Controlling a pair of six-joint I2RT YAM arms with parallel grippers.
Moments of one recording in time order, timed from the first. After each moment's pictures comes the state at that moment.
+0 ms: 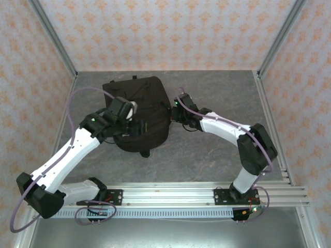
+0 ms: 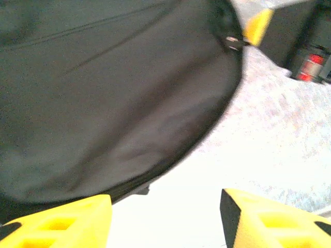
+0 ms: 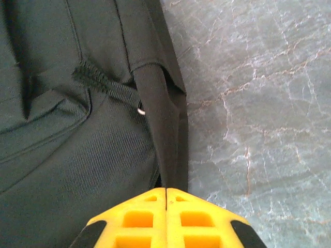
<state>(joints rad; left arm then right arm) -0.57 1.18 1.19 -0.97 0.02 -0.52 0.65 1.67 1.14 -0.28 0.05 0.74</state>
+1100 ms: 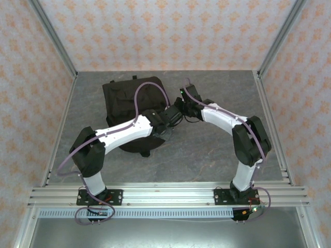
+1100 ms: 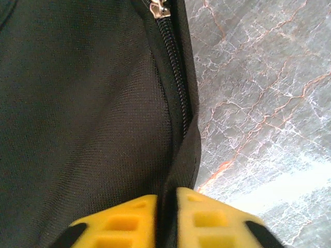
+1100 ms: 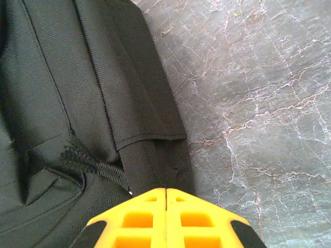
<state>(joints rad) -0.82 1.75 1.36 -0.86 -0.29 -0.31 0.53 1.81 1.28 -0.28 -0.10 0.80</state>
